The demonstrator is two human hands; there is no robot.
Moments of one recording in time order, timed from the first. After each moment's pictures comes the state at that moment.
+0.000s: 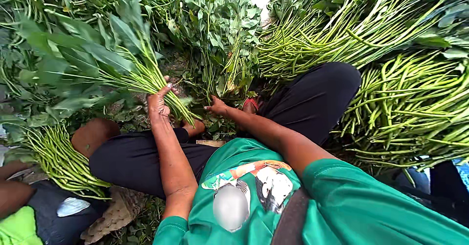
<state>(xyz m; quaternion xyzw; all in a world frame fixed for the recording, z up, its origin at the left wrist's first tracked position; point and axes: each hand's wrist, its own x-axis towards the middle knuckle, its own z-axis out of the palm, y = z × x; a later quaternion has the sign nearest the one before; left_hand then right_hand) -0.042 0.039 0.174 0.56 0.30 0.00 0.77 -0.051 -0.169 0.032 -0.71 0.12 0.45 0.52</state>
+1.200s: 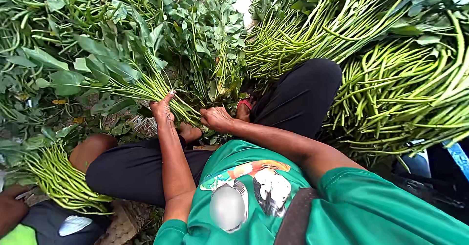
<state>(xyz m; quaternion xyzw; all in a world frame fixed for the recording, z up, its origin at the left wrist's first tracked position) -0.033 -0.001 0.160 0.62 0.31 0.05 0.72 -0.078 -0.195 0.164 -0.88 -0.21 0.30 0.29</state>
